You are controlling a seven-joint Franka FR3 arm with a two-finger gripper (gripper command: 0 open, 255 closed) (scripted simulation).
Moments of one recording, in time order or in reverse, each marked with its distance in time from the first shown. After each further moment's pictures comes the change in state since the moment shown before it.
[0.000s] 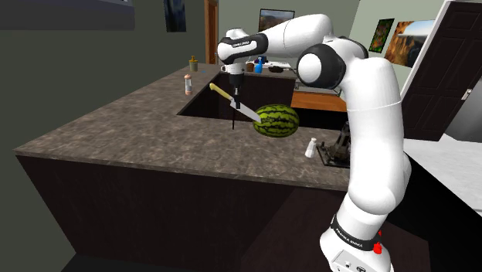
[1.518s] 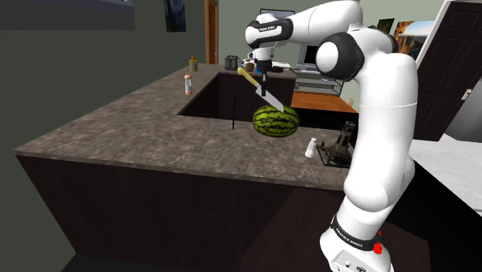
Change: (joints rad) arm -0.123 -0.138 -0.068 -0.048 -0.020 -0.079 -0.192
